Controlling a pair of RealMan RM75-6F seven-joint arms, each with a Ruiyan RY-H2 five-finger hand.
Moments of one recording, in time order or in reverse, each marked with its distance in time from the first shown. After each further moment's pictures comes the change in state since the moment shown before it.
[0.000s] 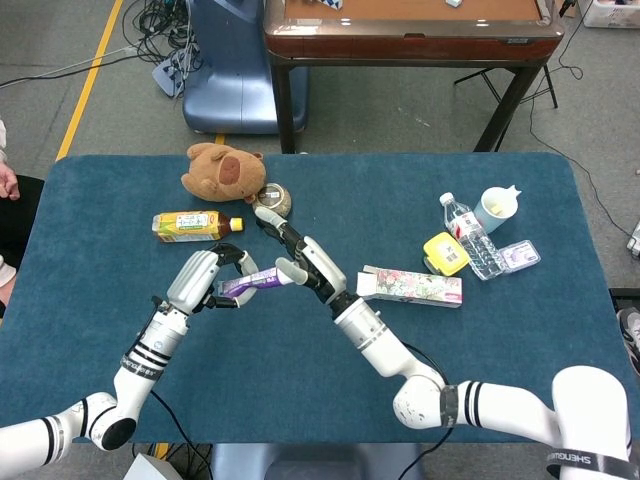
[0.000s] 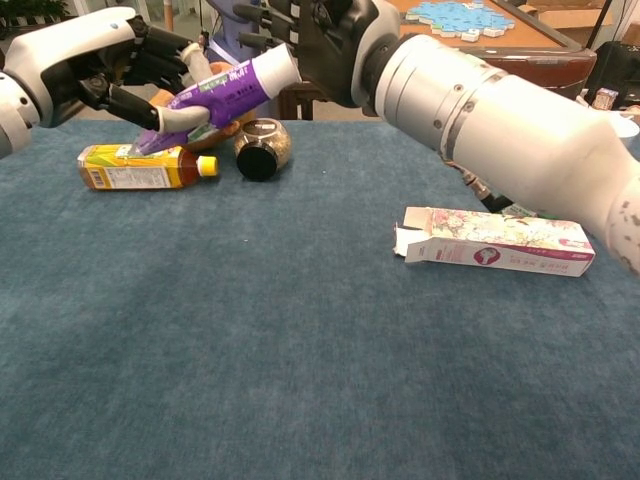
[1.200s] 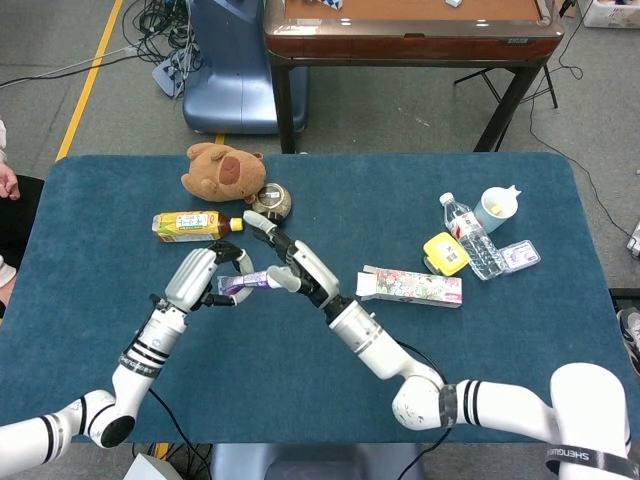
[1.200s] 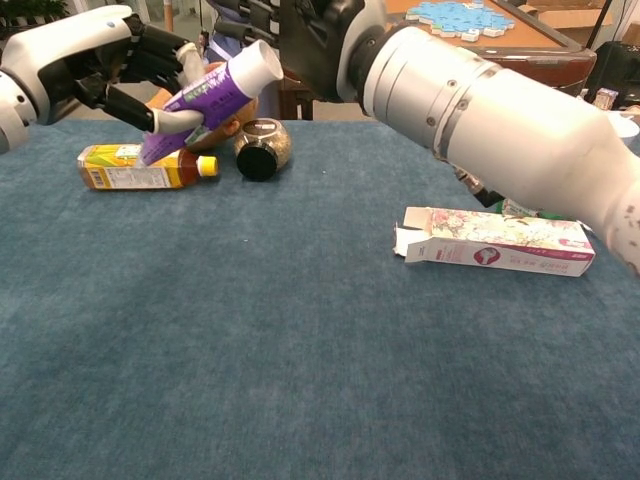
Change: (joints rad) left arm 0.004 0.007 0.006 0.025 0.013 0.006 -0.013; right arm 0.012 0.027 -0.013 -0.027 -0.048 0.015 0.019
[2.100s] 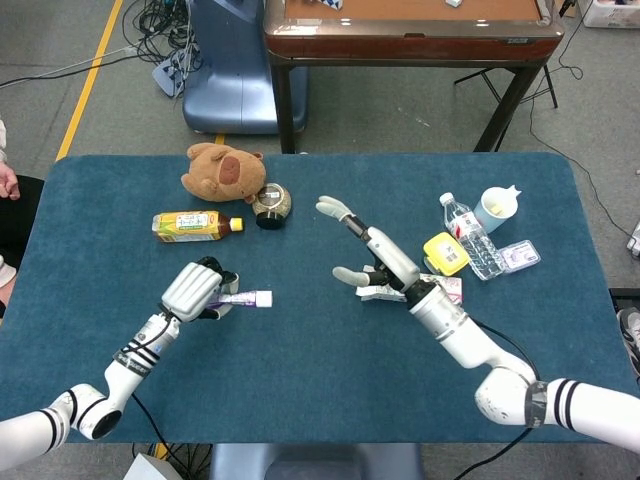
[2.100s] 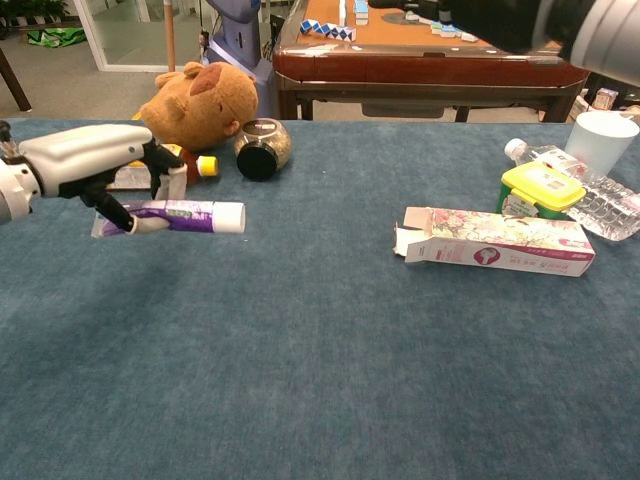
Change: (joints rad) left arm -0.030 -0.074 0.141 0.296 0.077 -0.122 0.293; right arm -0.145 0.396 -0.121 -0.118 -0.095 0.033 -0.170
